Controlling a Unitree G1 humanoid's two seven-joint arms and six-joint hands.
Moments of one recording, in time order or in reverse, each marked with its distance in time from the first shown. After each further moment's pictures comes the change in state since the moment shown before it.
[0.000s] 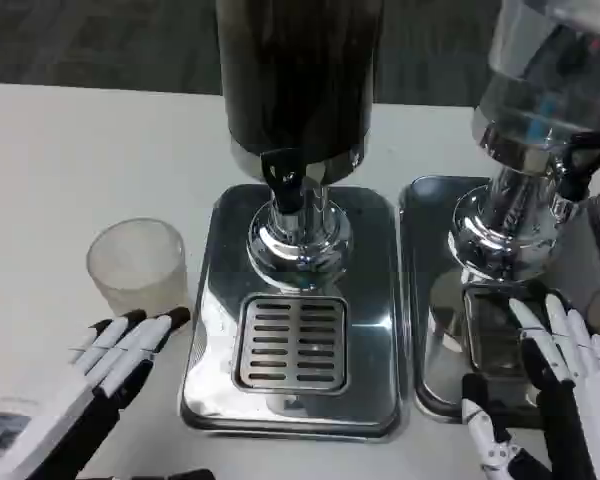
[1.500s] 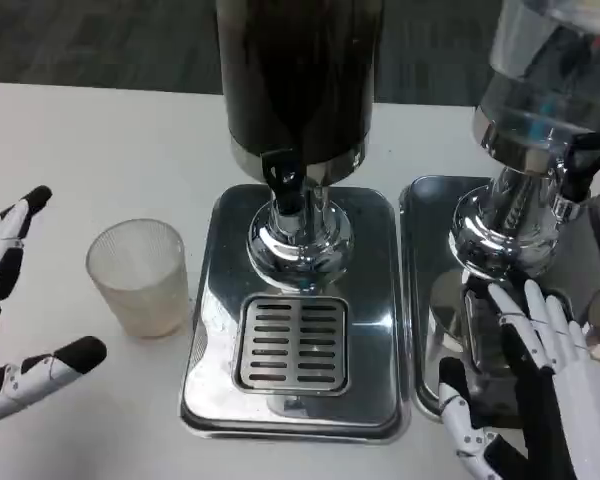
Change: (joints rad) left arm -0.340 0.005 0.063 0.530 -0.197 -0.227 0.173; right arm -0.029 0.050 0.057 0.005 -0.008 0.000 -0.028
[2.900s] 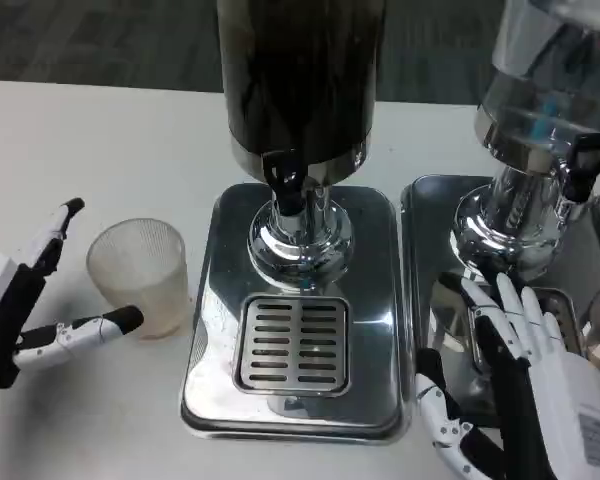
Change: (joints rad) left arm -0.478 0.084 -0.374 0.690 0.116 0.022 0.186; right arm -0.036 0.027 0.057 0.027 -0.005 0.012 -0.021
